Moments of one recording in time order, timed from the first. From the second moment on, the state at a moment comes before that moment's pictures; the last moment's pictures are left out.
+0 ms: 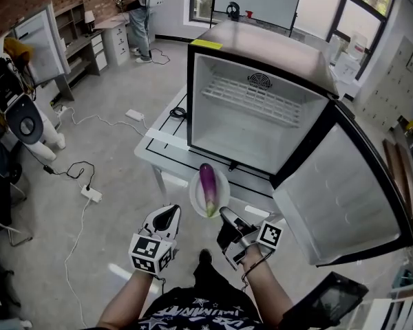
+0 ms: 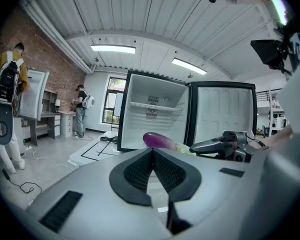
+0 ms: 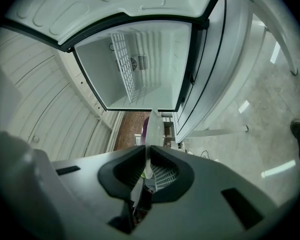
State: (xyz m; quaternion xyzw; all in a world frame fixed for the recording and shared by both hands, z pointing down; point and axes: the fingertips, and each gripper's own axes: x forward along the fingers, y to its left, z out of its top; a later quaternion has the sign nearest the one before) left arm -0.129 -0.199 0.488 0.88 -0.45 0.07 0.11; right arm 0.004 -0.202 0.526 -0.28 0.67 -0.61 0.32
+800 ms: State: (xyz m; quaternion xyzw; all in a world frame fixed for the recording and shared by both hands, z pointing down) left arm -0.088 -0.304 0.478 0.88 -0.45 0.08 0.09; right arm 0.030 -0.314 0.515 -0.26 0.67 -0.62 0.32
